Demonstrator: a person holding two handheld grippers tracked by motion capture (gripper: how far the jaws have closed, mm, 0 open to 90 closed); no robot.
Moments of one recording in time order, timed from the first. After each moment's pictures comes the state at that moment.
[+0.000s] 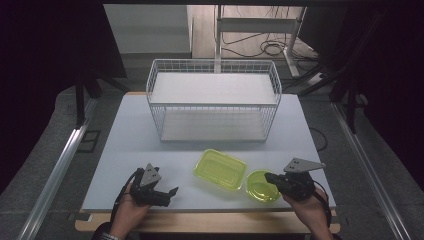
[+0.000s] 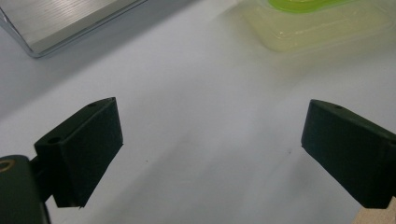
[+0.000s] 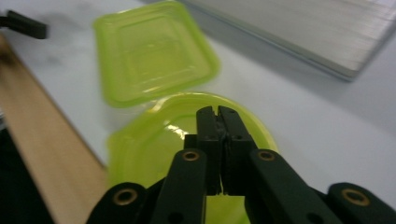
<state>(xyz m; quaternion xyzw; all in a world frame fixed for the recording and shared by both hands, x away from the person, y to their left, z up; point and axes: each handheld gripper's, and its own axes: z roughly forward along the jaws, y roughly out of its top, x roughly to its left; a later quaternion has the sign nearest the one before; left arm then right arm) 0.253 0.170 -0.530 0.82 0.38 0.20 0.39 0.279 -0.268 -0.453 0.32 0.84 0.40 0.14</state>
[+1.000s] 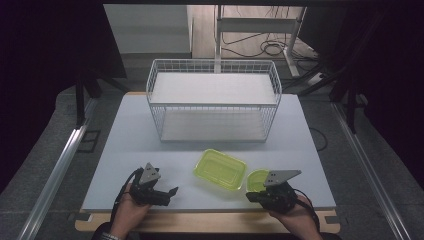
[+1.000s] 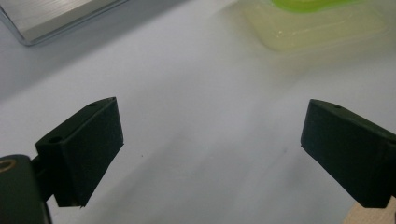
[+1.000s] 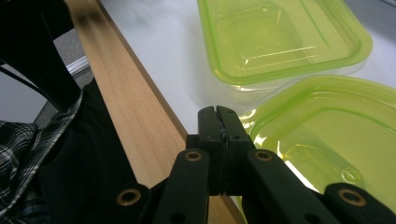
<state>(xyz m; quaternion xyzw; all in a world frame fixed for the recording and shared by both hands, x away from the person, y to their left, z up) 0.255 0.171 -0.530 0.82 0.39 0.18 0.38 0.260 -0.229 -0.470 0.25 0.89 0.38 0.03</state>
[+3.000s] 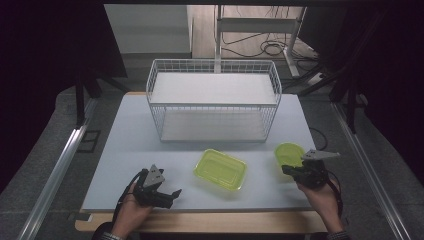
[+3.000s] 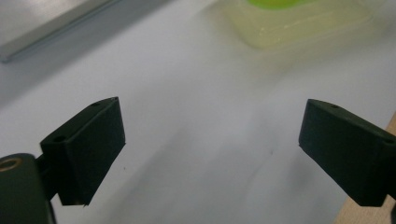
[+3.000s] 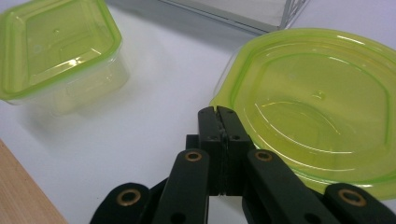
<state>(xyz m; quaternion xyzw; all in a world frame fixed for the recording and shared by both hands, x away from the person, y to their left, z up) 0.254 0.162 -0.532 0.83 0.36 0.18 0.38 0.322 -0.322 -0.473 0.40 0.82 0.38 0.13</state>
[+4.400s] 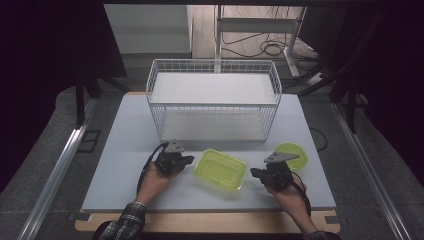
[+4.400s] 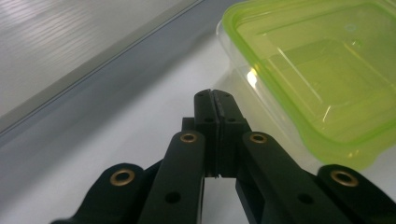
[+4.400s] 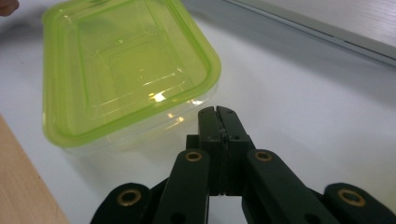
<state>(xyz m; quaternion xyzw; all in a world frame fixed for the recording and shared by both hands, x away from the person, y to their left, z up) 0.346 0.125 -0.522 0.83 0.35 0.12 0.41 0.320 -0.232 -0.493 0.36 0.84 0.38 0.11</state>
